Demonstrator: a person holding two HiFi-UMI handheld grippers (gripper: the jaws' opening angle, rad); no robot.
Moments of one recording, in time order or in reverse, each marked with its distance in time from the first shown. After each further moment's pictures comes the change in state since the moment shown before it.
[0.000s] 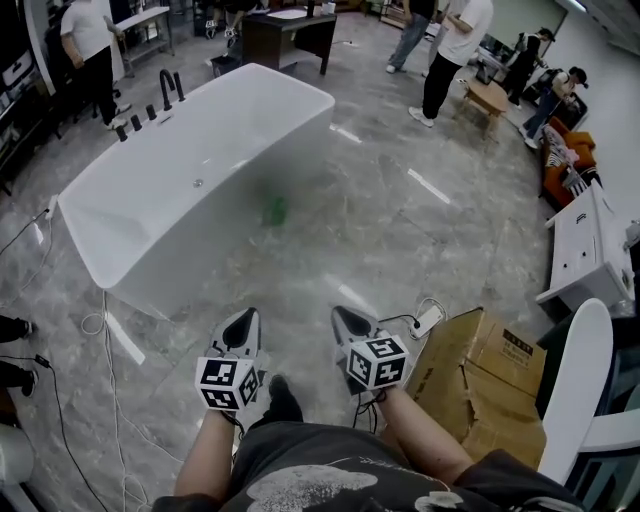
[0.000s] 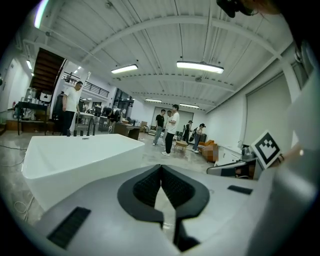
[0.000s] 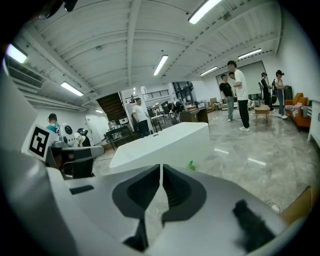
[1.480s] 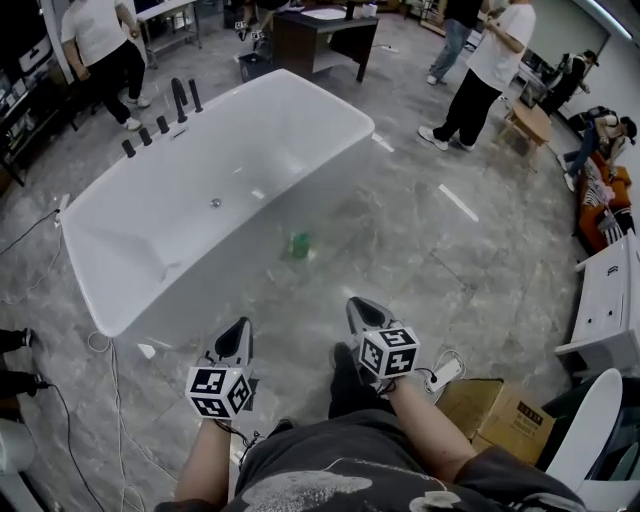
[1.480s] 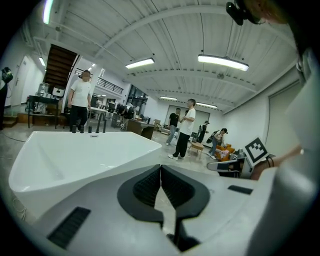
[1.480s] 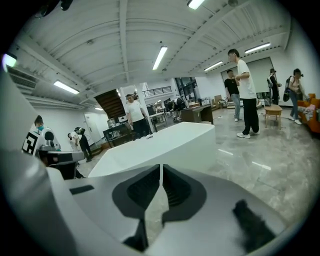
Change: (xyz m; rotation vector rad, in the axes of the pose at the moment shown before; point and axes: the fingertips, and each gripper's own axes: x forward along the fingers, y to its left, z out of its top) left arm 0.175 0.157 0.055 -0.103 0.017 0.132; right arm 0.240 -0.113 0.121 -0.028 0.036 0.033
